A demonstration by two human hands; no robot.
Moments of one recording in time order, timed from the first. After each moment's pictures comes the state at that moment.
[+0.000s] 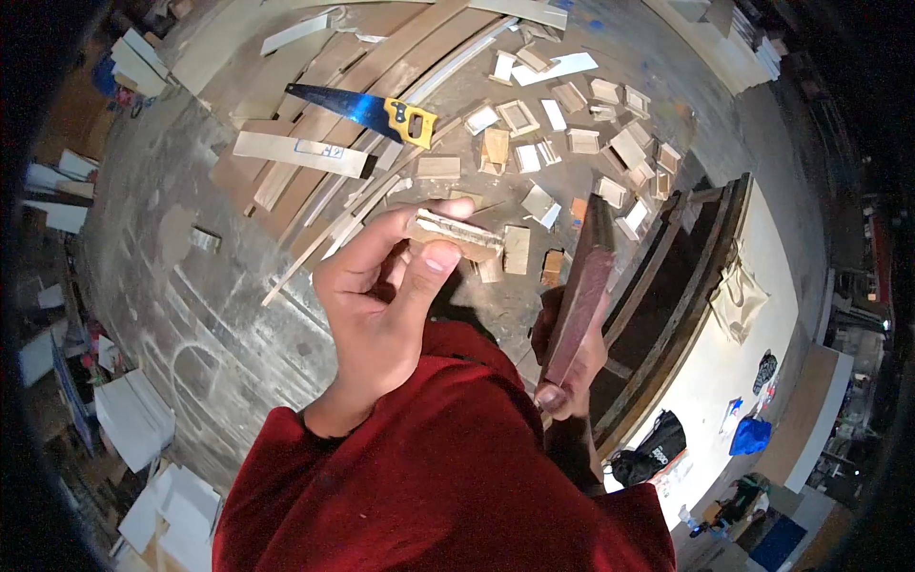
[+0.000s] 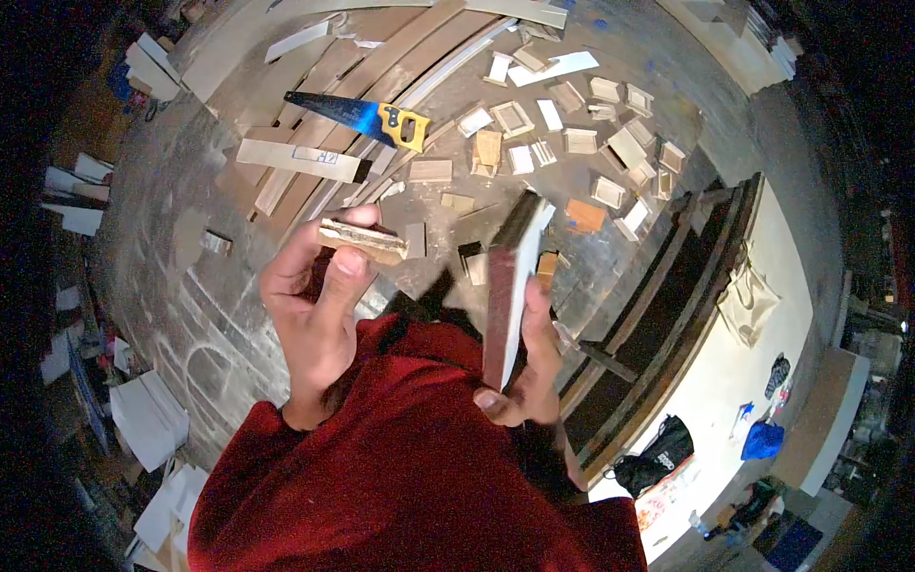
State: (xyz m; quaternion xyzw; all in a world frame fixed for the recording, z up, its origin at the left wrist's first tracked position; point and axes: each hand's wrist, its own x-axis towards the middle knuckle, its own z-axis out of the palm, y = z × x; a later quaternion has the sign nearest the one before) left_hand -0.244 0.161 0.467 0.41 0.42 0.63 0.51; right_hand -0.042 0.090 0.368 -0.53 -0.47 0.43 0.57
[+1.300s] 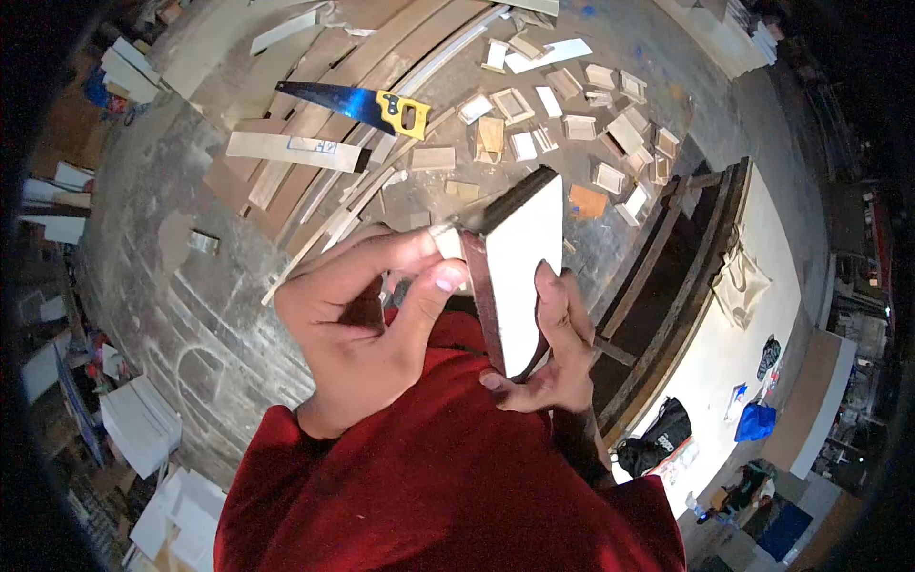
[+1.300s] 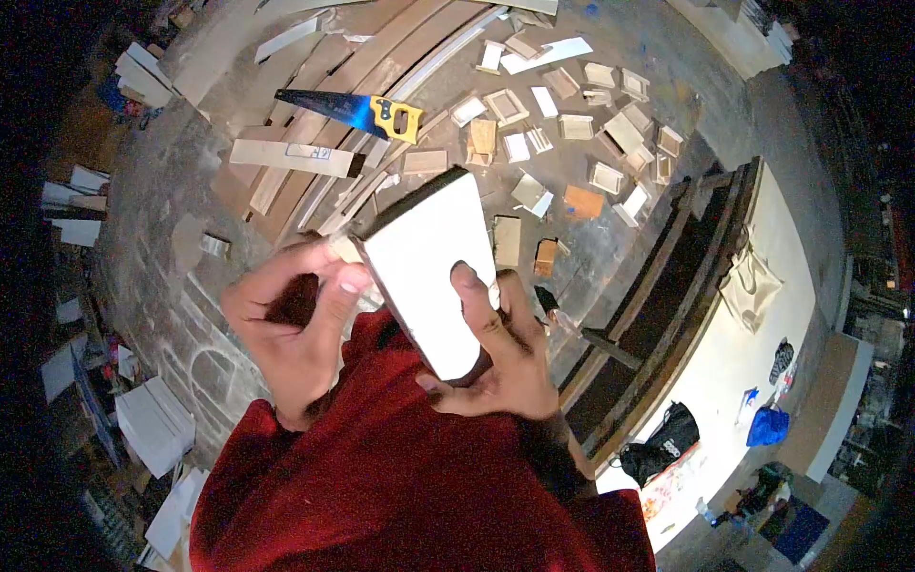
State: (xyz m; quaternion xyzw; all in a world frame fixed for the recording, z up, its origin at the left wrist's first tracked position) left_hand -0.250 0.153 0.478 0.55 0.45 0.60 0.36; right_hand -0.057 0.113 0.428 -0.45 -0.74 0.27 0.42
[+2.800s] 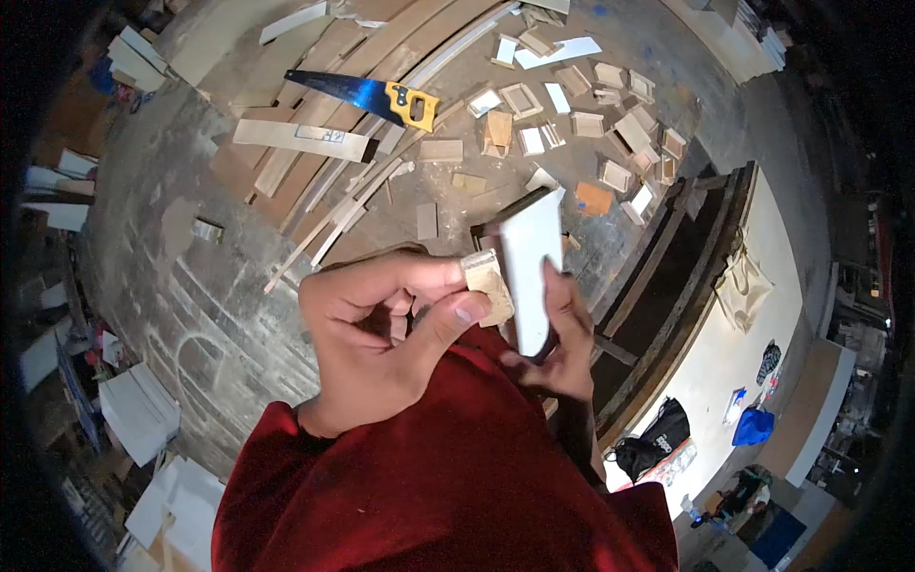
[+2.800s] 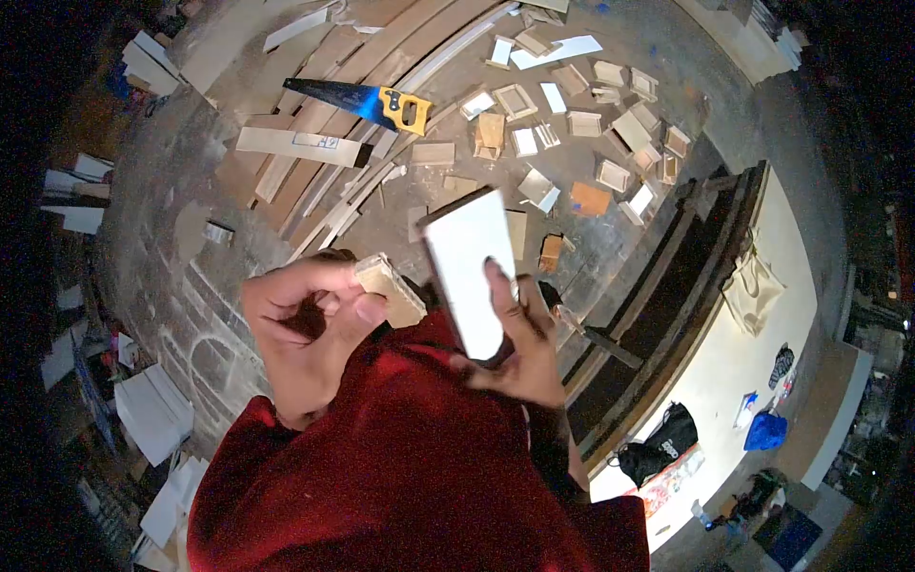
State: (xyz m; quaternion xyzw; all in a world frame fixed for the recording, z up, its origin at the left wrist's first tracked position) left_hand -0.257 0.133 0.486 0.53 0.42 0.56 0.49; right_hand -0.047 0.091 0.408 -0.54 -0.67 0.34 0.38
